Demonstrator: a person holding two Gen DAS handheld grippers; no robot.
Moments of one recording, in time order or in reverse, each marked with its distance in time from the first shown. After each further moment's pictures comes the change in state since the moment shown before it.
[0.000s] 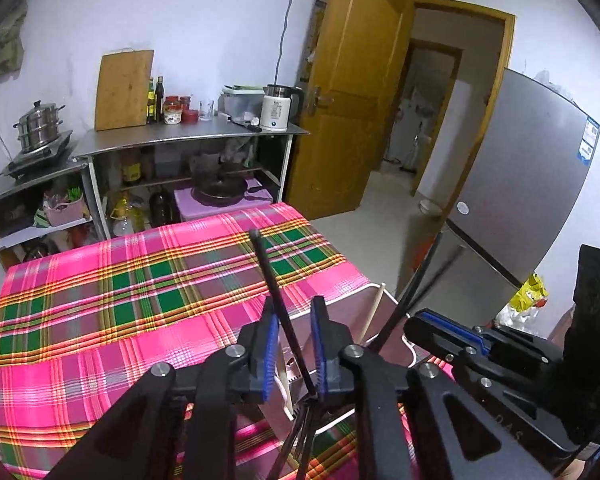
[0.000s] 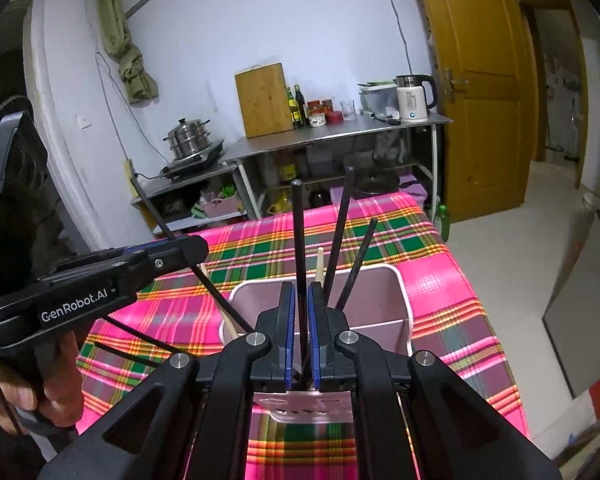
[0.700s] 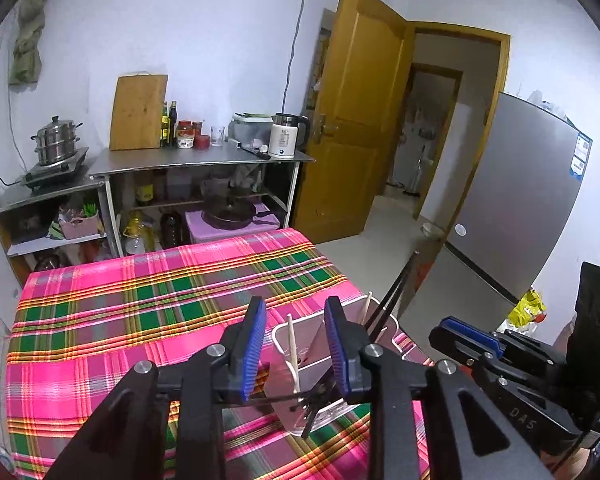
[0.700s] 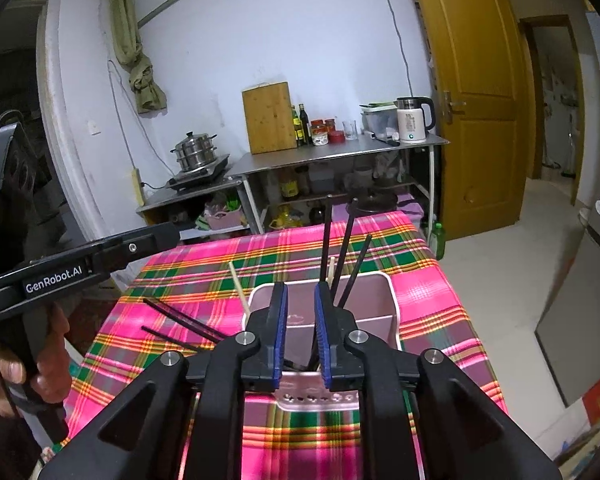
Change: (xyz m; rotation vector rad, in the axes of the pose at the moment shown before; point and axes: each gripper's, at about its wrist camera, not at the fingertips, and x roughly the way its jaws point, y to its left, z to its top) left arm -0.066 0.001 -0.006 -0.007 -0.093 0.021; right arm -0.046 0.012 -0.006 -0.023 -0.056 0.000
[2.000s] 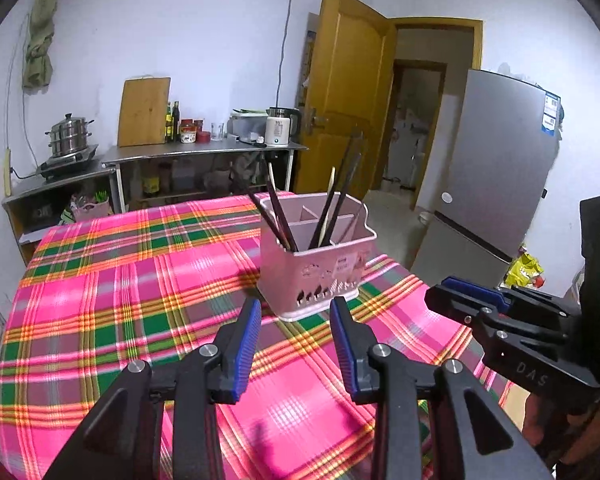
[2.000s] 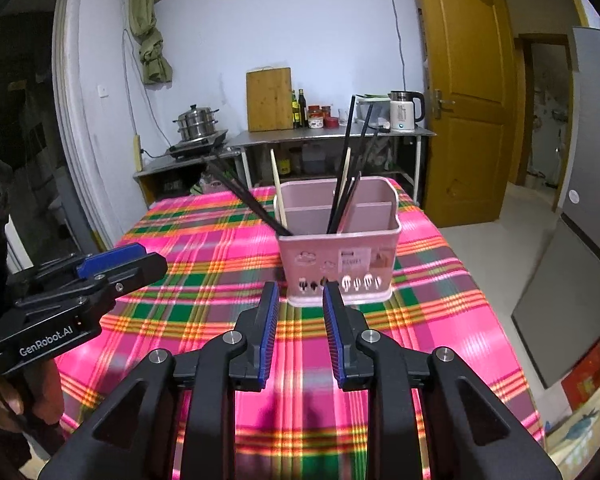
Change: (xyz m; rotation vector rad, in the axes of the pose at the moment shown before) left arm -0.084 -0.028 -0.171 0.047 -0.032 0.009; right arm -0.066 0.041 -0.120 -0.074 0.030 -0.082
